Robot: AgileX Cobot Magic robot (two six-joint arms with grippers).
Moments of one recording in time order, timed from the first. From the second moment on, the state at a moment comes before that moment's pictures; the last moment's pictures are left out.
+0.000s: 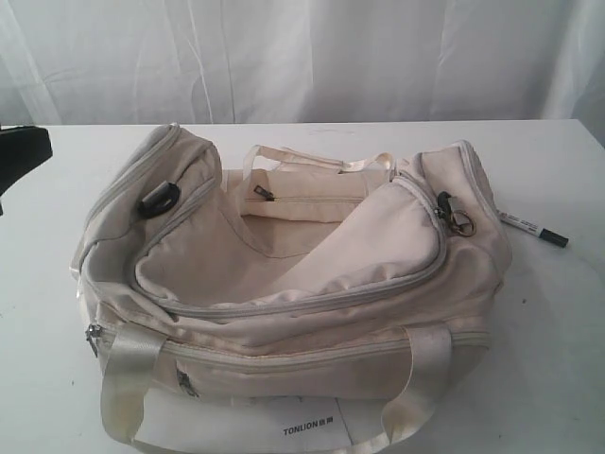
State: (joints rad) left arm -0.06 0.76 -0.52 1.66 -0.35 -1.70; right arm 0.03 0.01 -0.01 0.18 0.36 -0.07
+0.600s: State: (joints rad) left arm -0.06 0.76 -0.52 1.62 -0.46 -1.69; right arm 0.03 0.01 0.00 0.13 -0.12 -0.18
